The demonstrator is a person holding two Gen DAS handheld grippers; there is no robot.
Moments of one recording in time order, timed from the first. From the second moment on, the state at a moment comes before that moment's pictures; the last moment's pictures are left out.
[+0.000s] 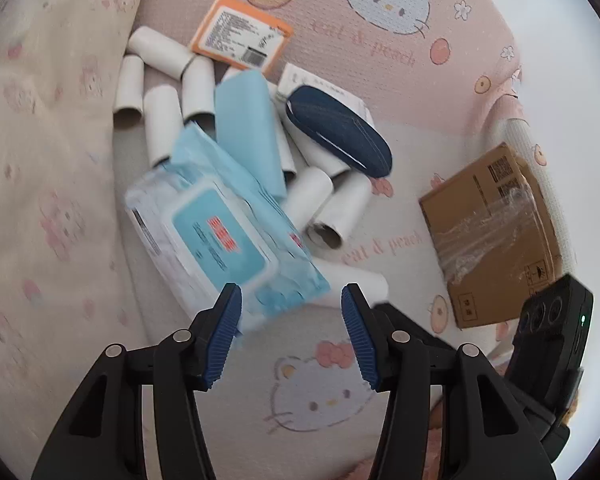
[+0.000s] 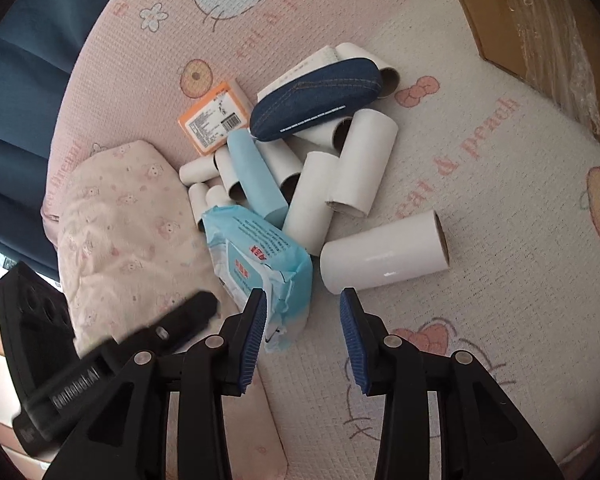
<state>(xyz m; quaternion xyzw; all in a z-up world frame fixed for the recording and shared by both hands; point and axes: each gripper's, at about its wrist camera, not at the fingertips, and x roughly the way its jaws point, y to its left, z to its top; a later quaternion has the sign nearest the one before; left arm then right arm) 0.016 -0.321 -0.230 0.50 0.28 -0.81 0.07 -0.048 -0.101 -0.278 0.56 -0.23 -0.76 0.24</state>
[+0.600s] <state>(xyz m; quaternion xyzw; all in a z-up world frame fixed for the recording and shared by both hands) -0.040 -0.382 -0.270 0.54 0.17 -0.81 0.15 -0.060 -0.142 -0.295 0.61 -0.21 -0.73 0.22</state>
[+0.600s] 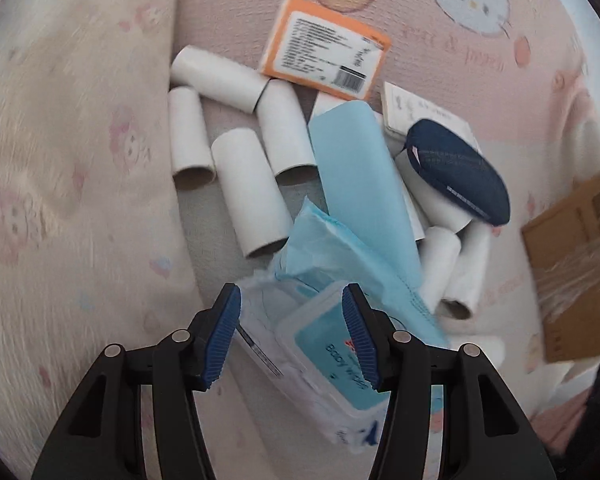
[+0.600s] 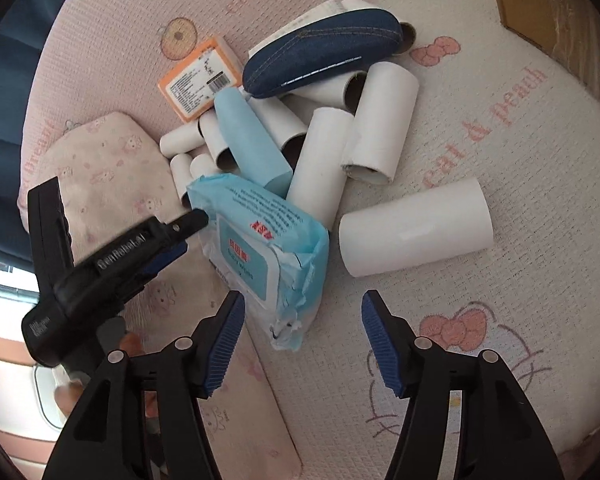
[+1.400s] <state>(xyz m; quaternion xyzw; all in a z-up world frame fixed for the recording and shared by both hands) -0.062 -0.395 -0.291 0.60 0.18 -0.78 0.05 -0.077 -0.174 -0.331 0.63 -0.14 -0.74 0.18</state>
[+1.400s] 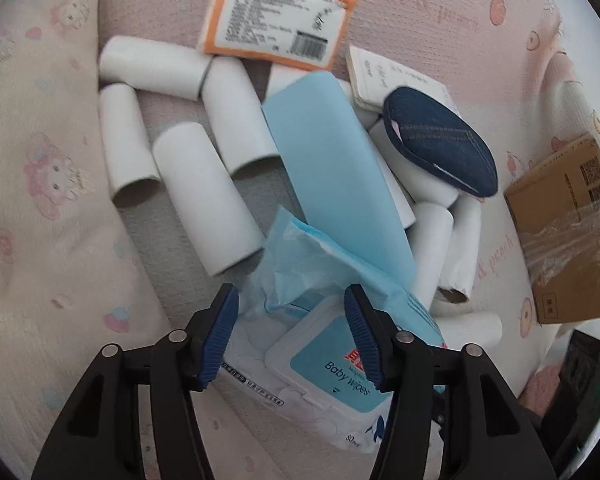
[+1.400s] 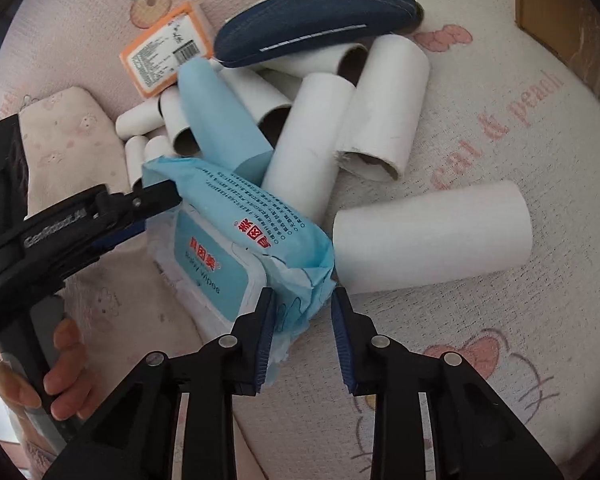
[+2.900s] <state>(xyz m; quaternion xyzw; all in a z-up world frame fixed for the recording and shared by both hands) 0.039 -0.272 -0.306 0.65 0.18 -0.73 0.10 -0.041 -0.091 -0.330 0.69 -0.14 -0.68 0.21</state>
